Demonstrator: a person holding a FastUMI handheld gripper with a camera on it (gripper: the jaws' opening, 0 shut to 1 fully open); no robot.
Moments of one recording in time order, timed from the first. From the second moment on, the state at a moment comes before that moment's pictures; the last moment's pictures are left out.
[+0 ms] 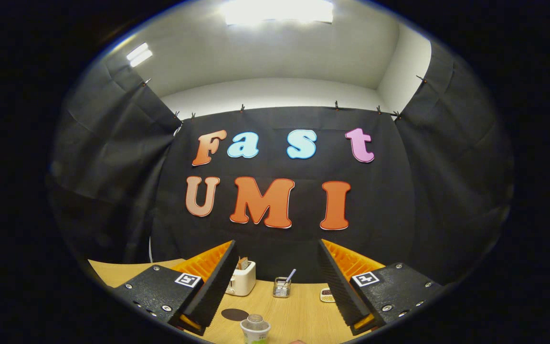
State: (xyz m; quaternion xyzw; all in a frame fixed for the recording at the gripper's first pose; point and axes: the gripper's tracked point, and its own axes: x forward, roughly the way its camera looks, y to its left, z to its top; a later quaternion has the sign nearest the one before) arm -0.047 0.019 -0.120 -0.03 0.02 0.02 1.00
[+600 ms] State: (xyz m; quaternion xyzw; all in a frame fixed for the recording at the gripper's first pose) arm -0.072 0.052 -0.304 -0.03 0.12 0.06 0.99
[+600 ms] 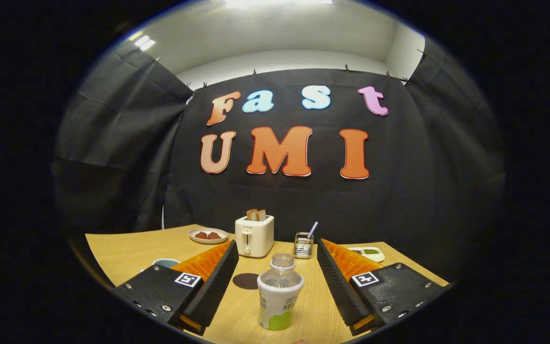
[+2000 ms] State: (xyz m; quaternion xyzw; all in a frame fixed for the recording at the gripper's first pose) arm -0.069 0.073 -0.439 -0.08 0.28 0.02 0.96
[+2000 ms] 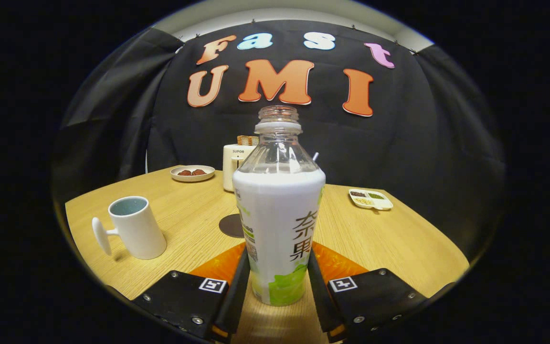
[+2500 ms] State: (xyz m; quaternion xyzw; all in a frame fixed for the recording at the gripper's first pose) arm -0.042 0.103 -0.413 -0.33 0.22 0.06 0.91
